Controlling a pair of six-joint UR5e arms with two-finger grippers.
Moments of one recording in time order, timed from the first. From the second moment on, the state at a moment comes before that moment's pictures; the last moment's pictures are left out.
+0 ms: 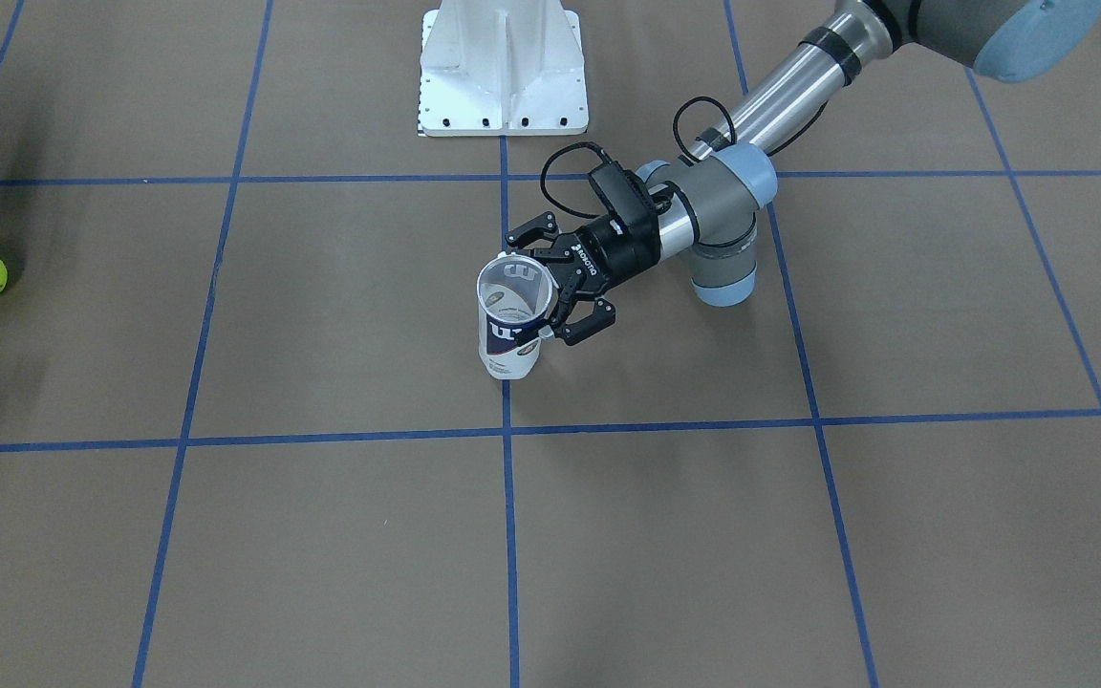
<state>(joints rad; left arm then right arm) -0.52 -2.30 -1.03 -3.51 -1.54 -0.34 1.16 -1.87 1.80 -0.92 2.19 0.64</state>
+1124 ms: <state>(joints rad) -0.52 -2.30 -1.03 -3.51 -1.54 -0.34 0.97 -1.94 1.74 -0.78 2.03 0.74</state>
